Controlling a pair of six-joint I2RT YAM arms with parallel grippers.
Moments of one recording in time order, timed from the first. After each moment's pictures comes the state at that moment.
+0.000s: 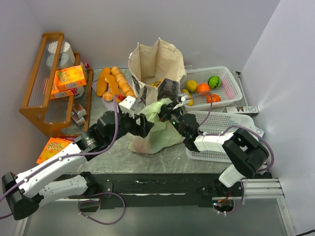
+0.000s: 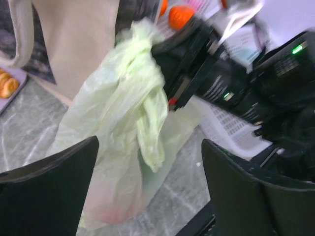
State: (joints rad) left arm -0.87 0.94 0.87 -0.18 -0.13 -0.33; right arm 0.72 1.55 0.60 1.10 0.10 0.49
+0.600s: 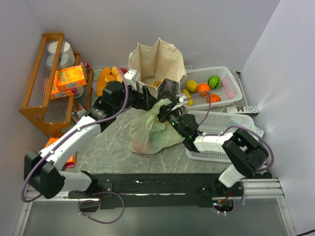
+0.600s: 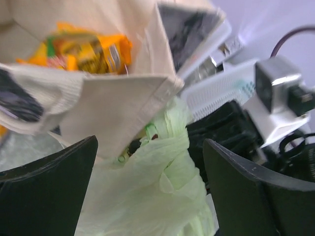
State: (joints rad) left arm -0.58 1.27 1.14 -0.07 0.20 -0.35; right arm 0.73 1.55 0.60 1.09 0.08 0.44
